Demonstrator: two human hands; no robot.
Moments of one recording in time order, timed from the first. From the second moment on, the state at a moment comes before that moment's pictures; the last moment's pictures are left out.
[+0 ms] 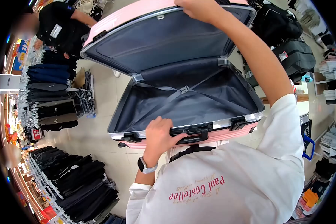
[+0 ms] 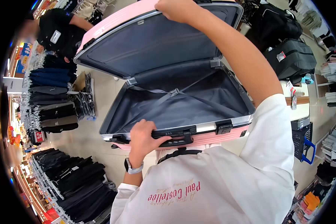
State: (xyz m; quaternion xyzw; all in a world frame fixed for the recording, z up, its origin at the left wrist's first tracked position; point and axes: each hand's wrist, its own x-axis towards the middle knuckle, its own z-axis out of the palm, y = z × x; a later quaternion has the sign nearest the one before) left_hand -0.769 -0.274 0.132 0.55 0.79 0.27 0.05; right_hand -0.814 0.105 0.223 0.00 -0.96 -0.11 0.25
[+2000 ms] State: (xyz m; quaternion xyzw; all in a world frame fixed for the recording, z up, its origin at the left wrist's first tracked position) left_hand -1.083 -0.176 0.040 0.15 0.92 0.32 -0.14; right_hand -0.869 0.095 0.186 -0.23 -0.86 0.03 0.45
